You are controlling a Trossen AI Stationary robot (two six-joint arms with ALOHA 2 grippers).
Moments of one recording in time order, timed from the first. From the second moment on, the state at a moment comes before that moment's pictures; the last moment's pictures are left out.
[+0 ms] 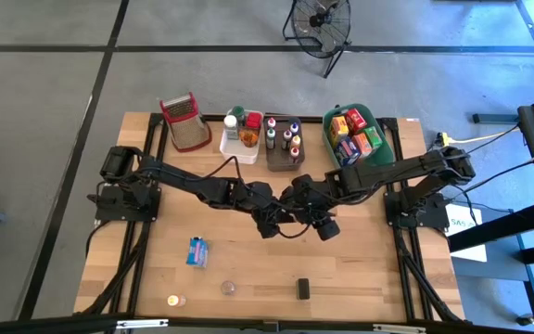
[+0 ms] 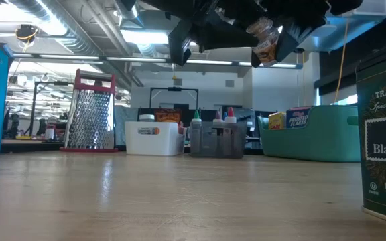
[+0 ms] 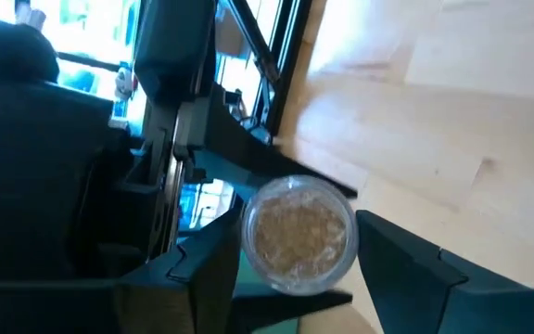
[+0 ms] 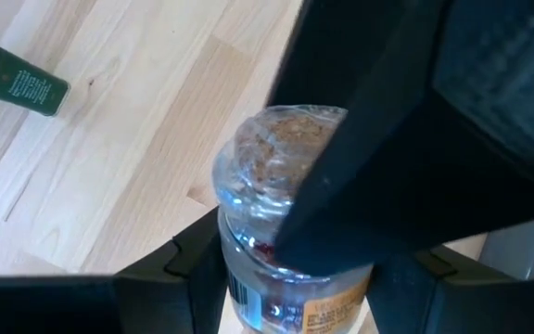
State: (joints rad) left arm -0.16 1.77 1.23 0.13 -0.05 1.24; right arm 0.15 1.60 1.34 -0.88 0.00 -0.32
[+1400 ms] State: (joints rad) left arm -0.20 1.79 1.23 0.10 -0.36 1.45; right arm 0.12 1.61 1.33 -0.88 -0.05 -0.30
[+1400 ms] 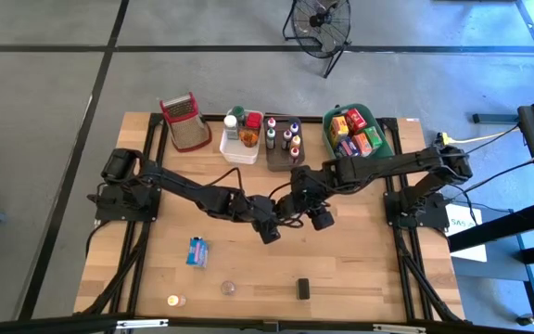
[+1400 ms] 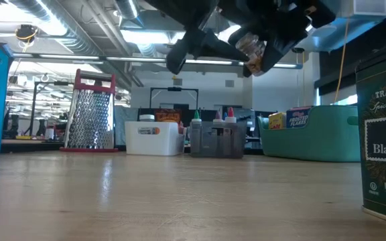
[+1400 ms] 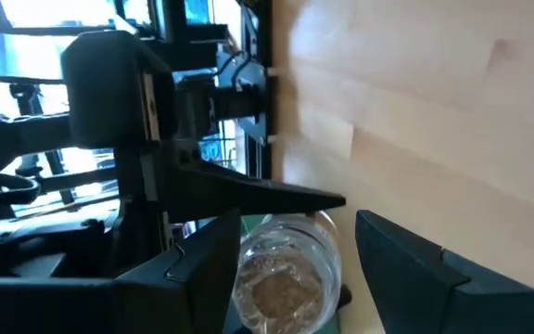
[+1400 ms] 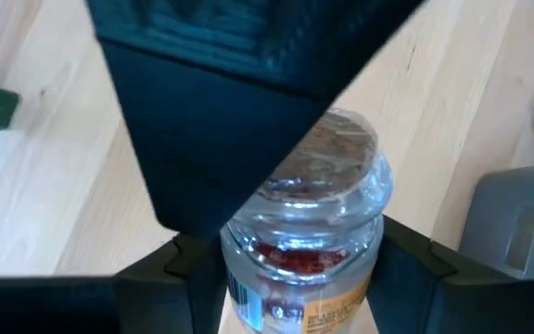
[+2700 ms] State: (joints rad) left arm -0.20 1.79 1.23 0.11 -0.56 1.50; right arm 0.12 1.61 1.33 -0.83 -0.10 -0.30
